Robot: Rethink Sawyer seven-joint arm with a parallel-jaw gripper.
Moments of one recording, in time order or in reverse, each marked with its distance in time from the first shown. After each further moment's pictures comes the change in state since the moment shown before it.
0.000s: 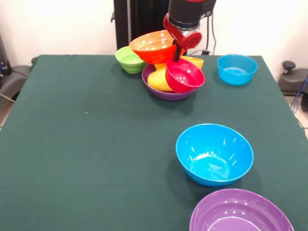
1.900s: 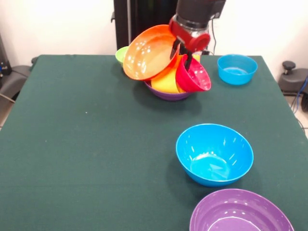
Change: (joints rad) arm 0.057 -0.025 -0.012 -0.029 0.007 -0.081 0.000
